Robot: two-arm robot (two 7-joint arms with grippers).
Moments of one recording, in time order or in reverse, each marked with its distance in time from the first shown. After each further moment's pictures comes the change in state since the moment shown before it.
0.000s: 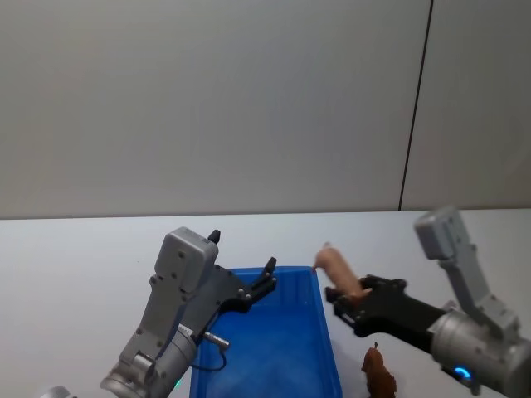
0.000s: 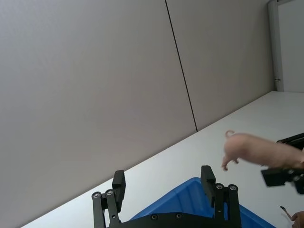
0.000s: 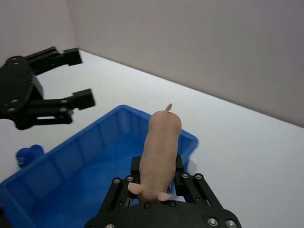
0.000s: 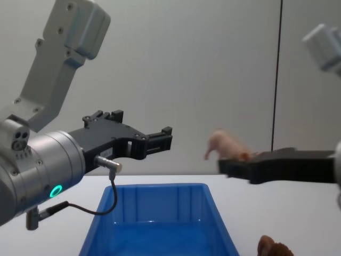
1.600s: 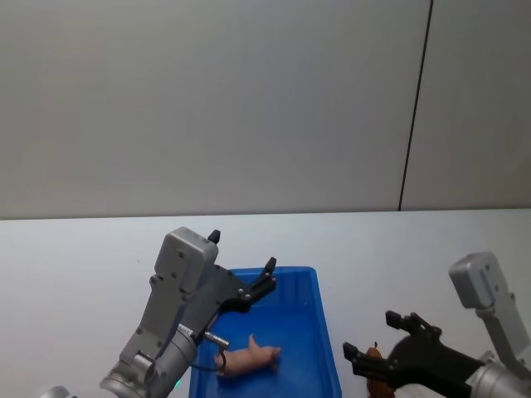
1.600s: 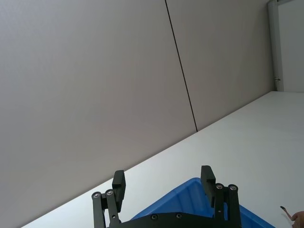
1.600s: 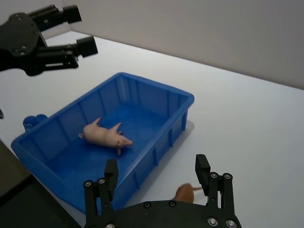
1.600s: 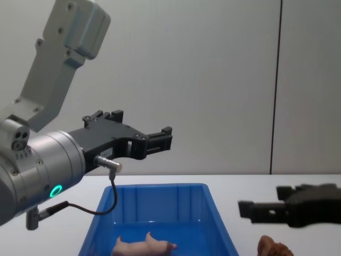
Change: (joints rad) left arm 0.000 0.000 0.000 0.000 0.000 0.000 0.000; right arm -0.165 0.117 0.004 -0.145 0.095 0.033 -0.075
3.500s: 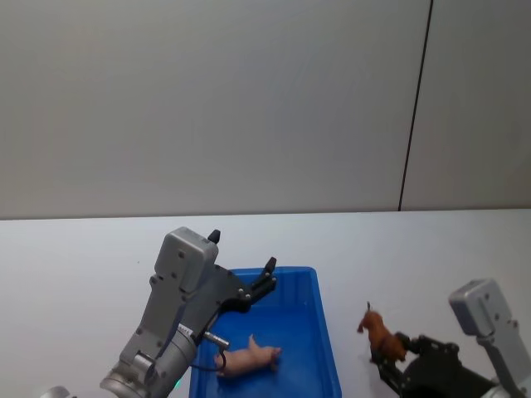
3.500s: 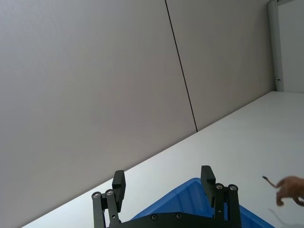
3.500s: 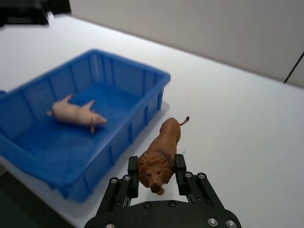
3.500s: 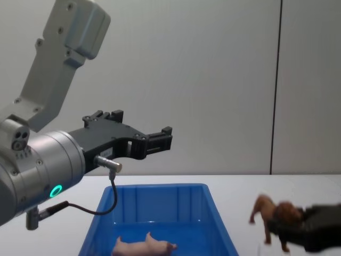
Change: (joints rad) left arm 0.000 0.000 0.000 0.000 0.000 0.000 0.000; right arm -0.071 0.027 -0.022 -0.038 -0.083 -0.030 -0.135
